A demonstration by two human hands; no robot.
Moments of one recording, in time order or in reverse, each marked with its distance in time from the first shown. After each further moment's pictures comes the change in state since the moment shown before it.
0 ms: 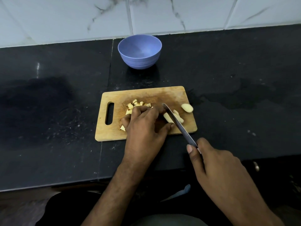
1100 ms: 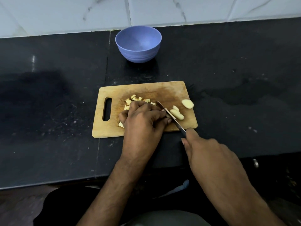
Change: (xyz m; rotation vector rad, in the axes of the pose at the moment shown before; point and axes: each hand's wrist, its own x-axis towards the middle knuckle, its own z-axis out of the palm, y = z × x) left_hand 0.003 -0.006 0.004 -0.018 0.017 0.008; right_hand 0.020 -0.012 0.008 -0.149 -0.029 -0.002
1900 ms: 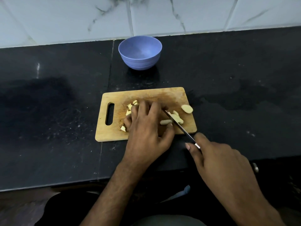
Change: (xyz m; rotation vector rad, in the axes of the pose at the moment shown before) left_hand -0.003 0.011 -0.008 0.051 -0.081 0.012; right_hand -0.008 0.017 -0.004 -0.034 0.116 -0.004
